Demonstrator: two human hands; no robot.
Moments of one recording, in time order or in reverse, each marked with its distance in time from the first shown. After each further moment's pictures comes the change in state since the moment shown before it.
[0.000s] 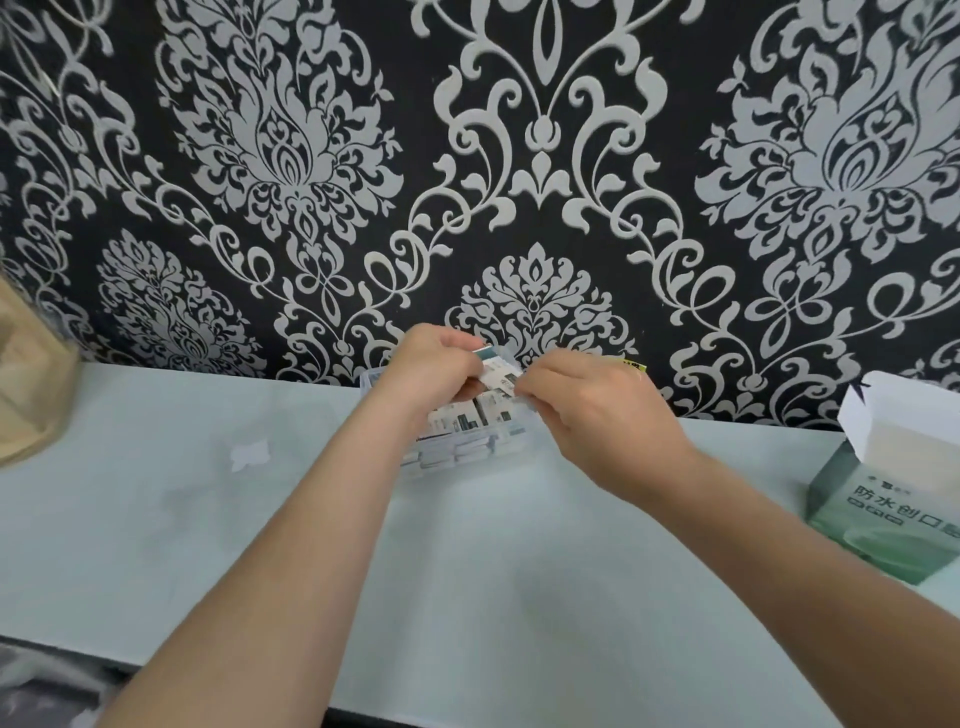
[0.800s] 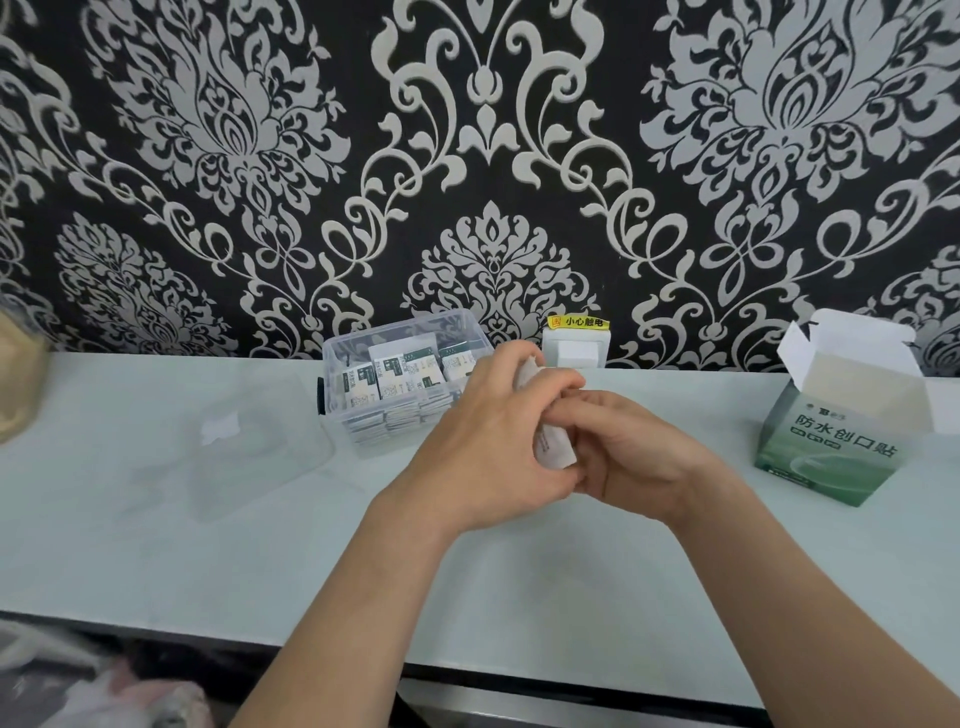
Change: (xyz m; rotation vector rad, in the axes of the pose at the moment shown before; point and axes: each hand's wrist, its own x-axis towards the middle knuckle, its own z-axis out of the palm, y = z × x) left_hand -0.083 -0.039 0.065 0.641 -0.224 0.737; right_hand -0.066 0.001 -0.017 1.787 -0.410 0.937
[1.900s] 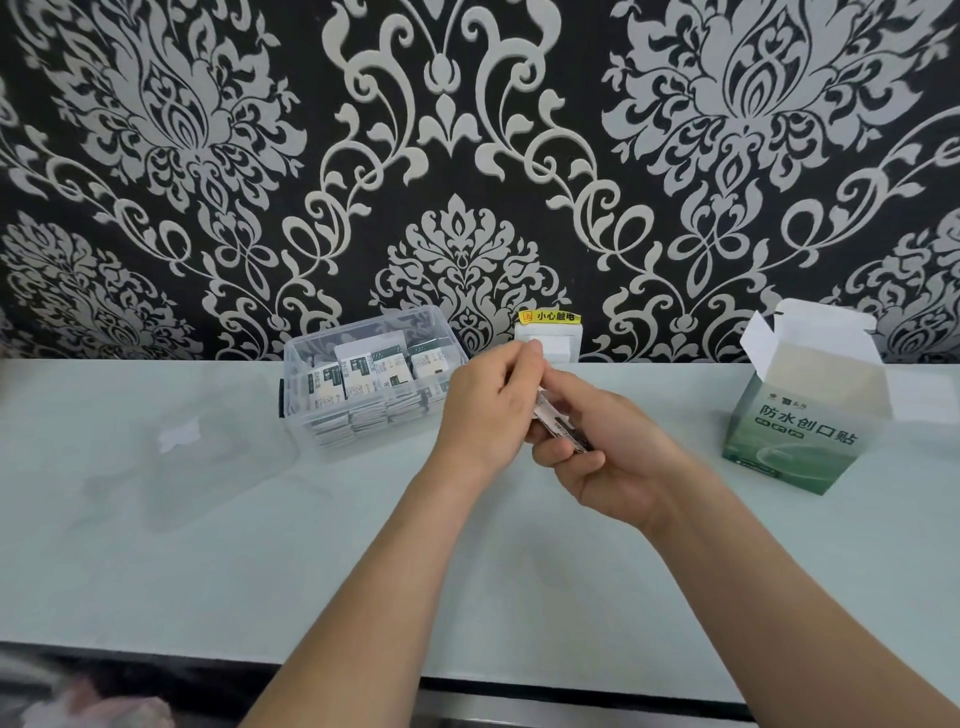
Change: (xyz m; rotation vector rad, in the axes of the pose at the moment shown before) left_hand 0.039 0.011 0.031 -0.461 0.299 -0.307; right_hand -0.006 -0.003 -0.006 0.206 0.284 0.069
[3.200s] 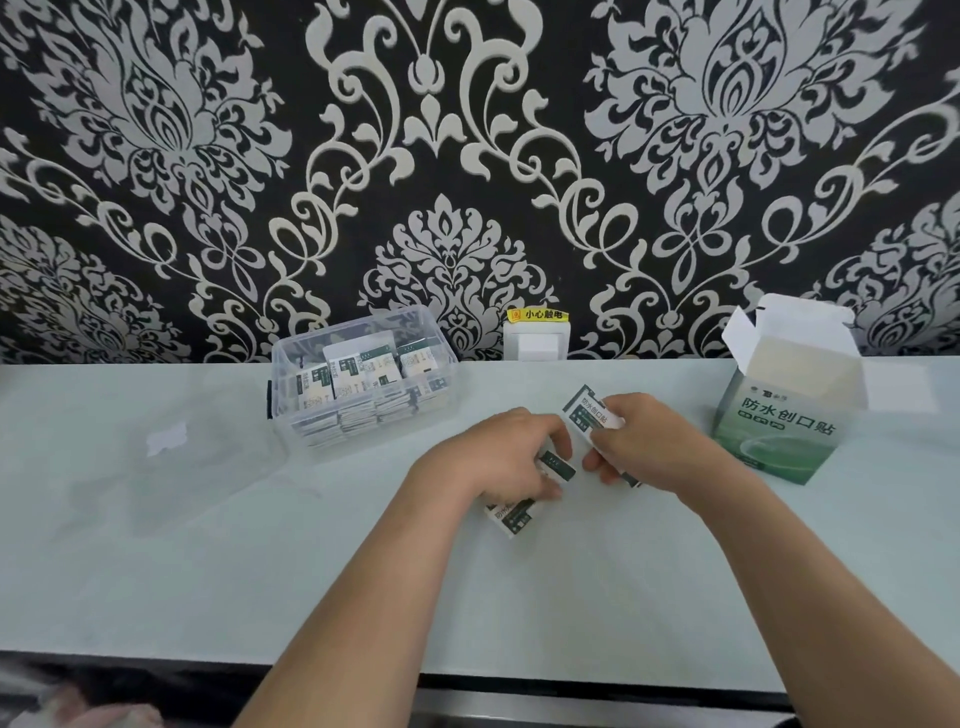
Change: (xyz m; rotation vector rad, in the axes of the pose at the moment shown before) left_hand 0.003 -0.019 0.013 0.617 -0.783 -0.032; right_hand 0.003 -0.002 -0.049 -1.072 0.376 -0.112
